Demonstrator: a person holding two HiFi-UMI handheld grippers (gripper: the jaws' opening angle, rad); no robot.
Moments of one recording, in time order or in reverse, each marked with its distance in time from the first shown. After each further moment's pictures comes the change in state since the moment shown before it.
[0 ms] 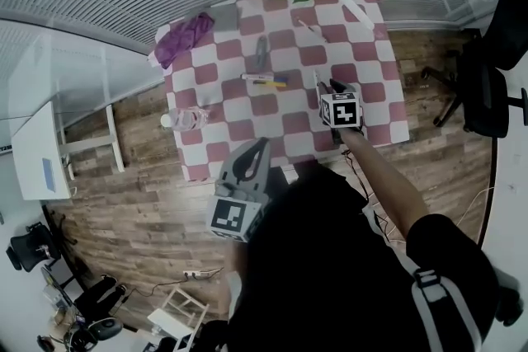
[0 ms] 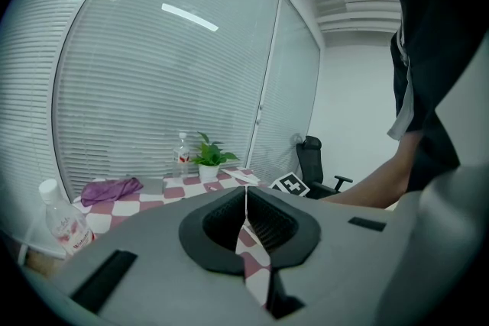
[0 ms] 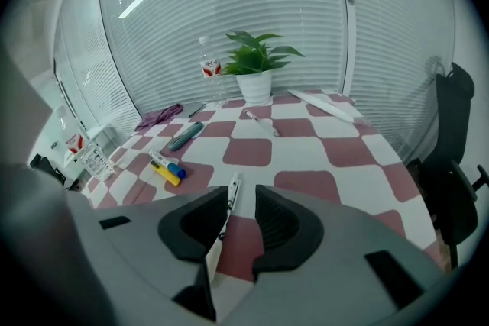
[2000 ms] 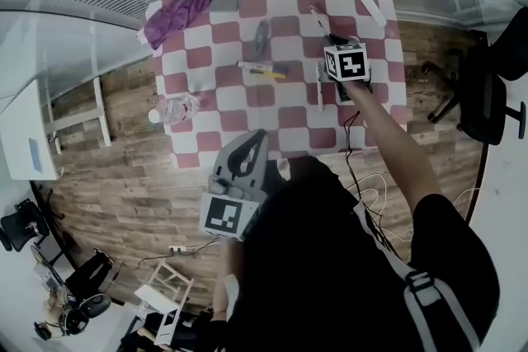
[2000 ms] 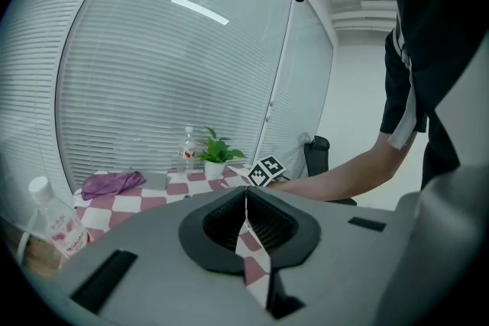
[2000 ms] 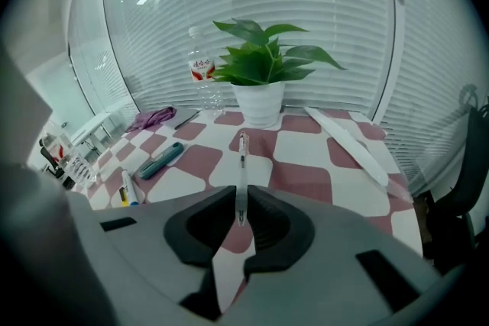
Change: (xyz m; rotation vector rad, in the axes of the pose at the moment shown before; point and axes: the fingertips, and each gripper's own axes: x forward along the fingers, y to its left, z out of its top) left arm 0.027 0.021 0.009 -0.093 0.036 0.050; right arm 0.071 -0.029 0.091 -0.134 0.039 0.055
